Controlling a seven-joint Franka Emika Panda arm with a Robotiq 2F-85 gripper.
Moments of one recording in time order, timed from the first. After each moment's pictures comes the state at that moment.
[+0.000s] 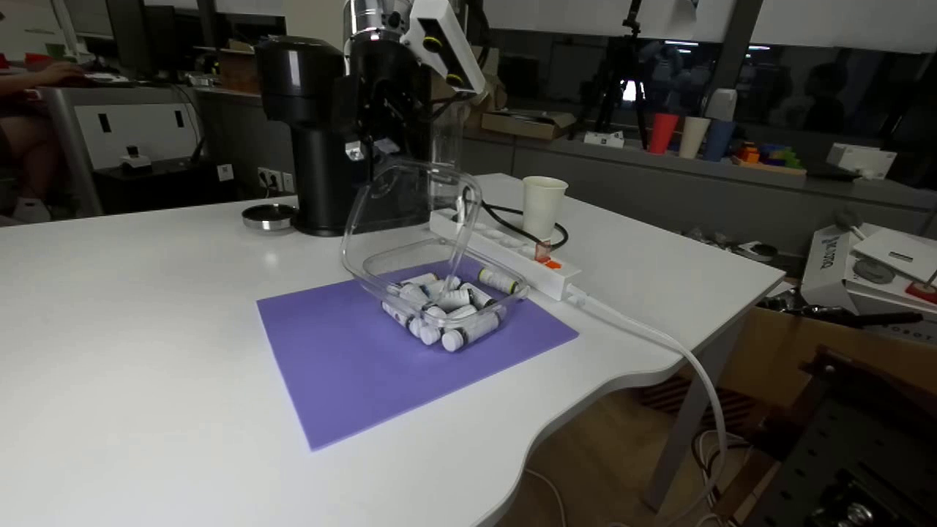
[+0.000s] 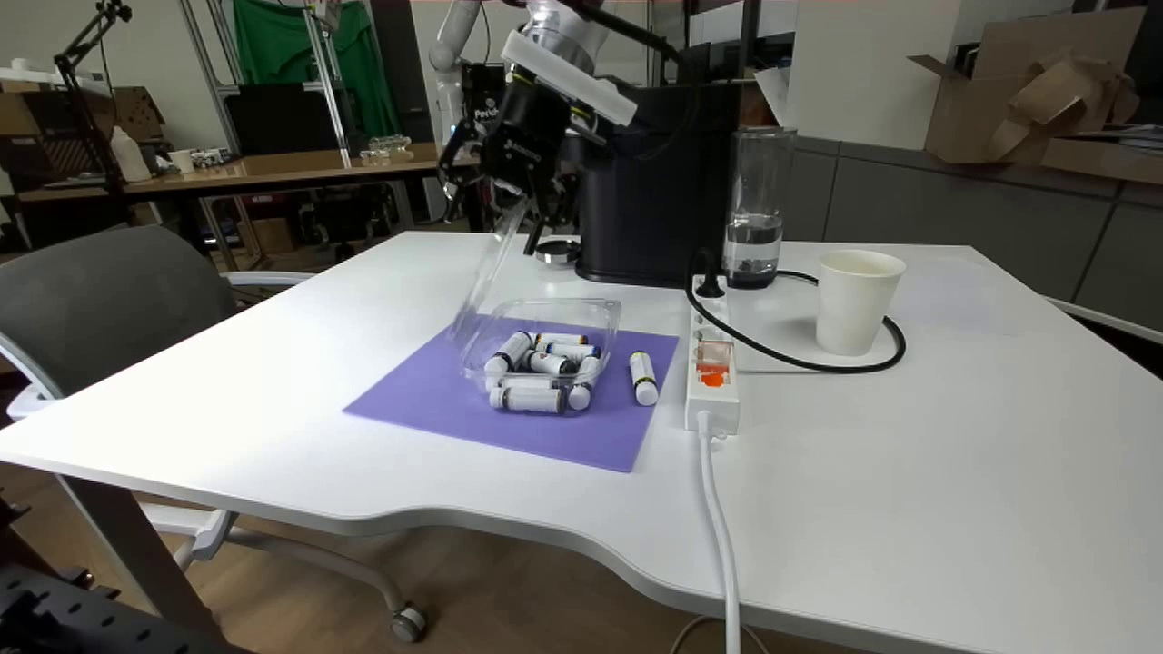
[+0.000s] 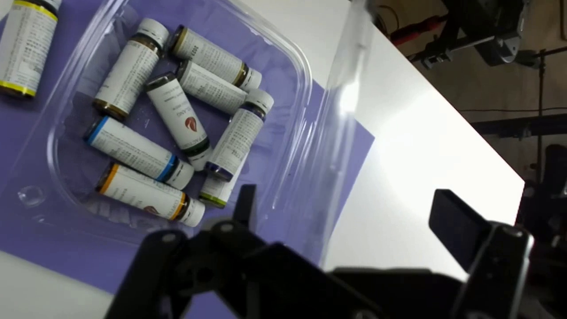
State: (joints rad) arm -0.18 0.65 0.14 -1.62 0.14 1.69 -0.73
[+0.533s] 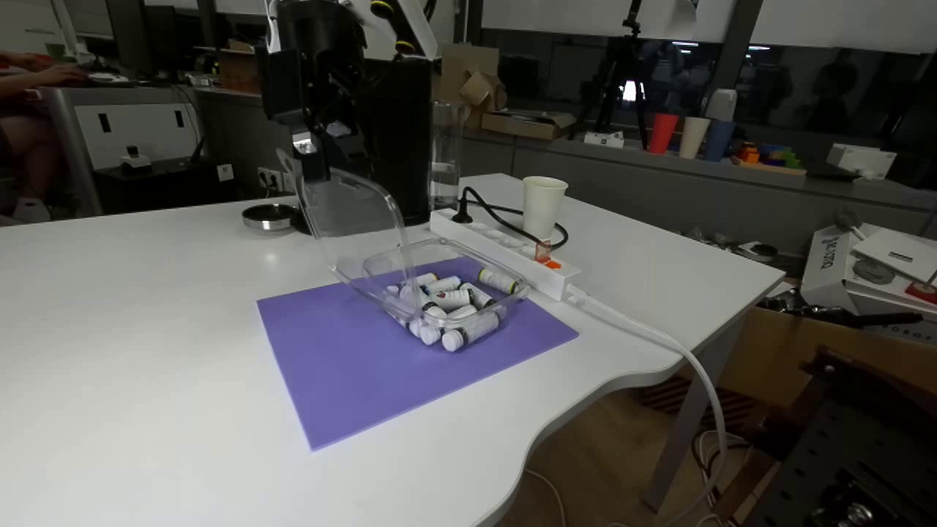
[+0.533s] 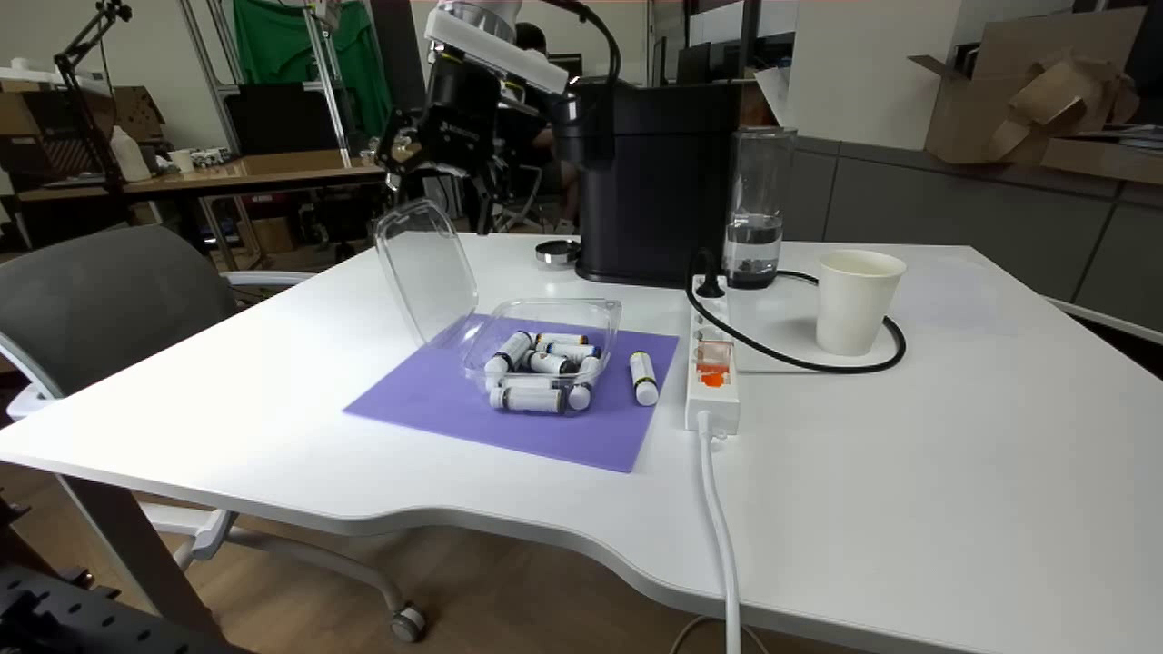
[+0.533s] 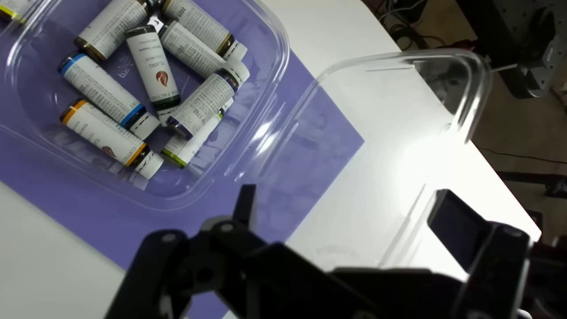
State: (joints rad) arm -0.05 0.52 0.14 -1.76 0.05 1.81 -0.74
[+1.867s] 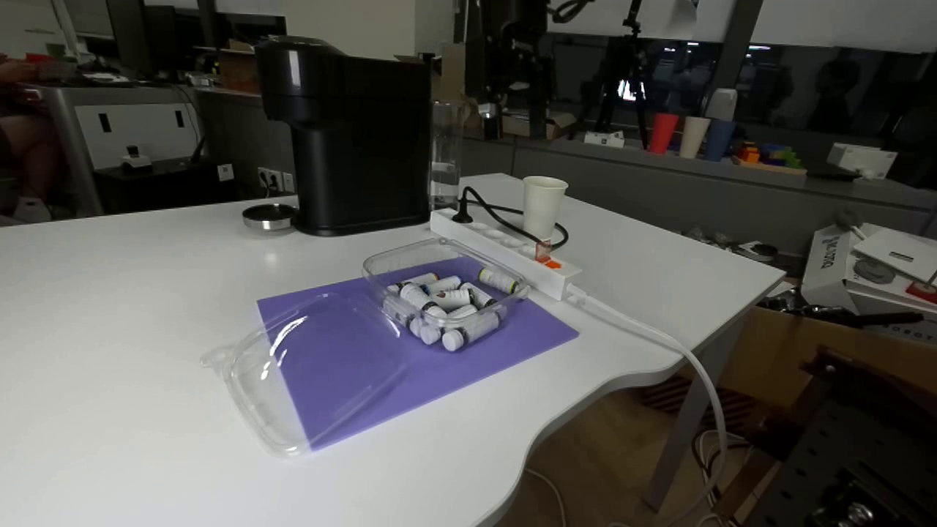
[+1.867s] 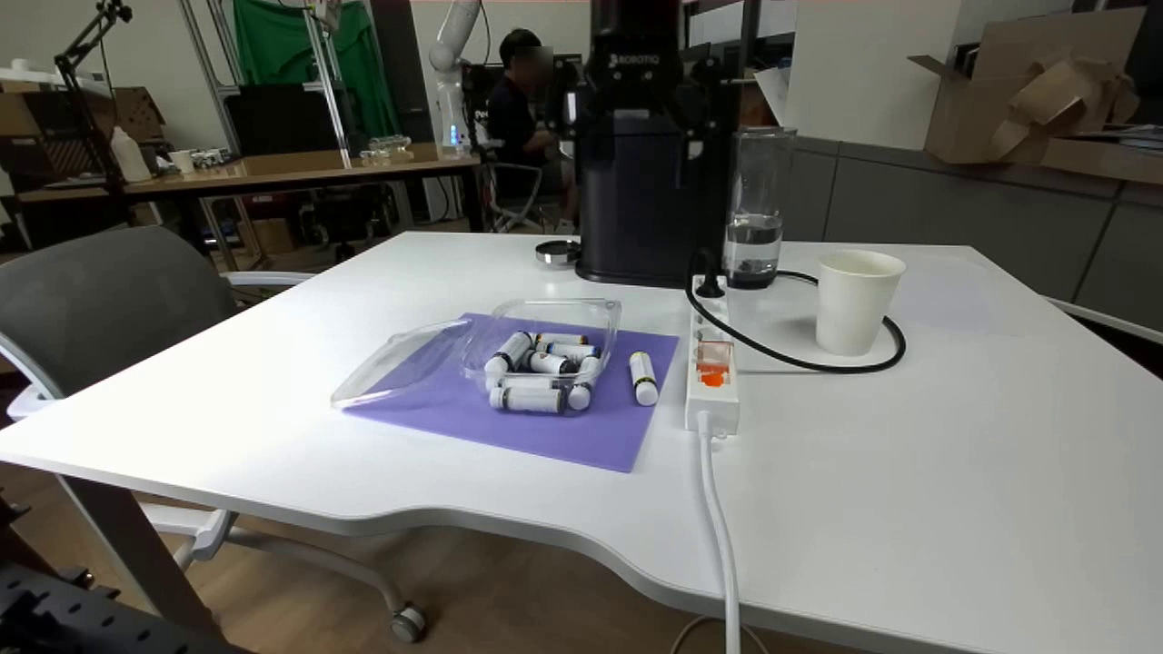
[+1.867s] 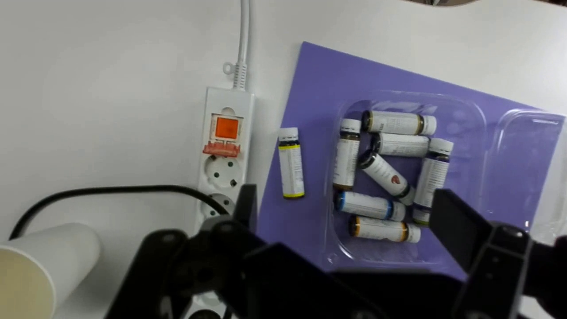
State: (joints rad) arm -0.18 0.28 -0.09 -2.01 -0.03 2.08 -0.46
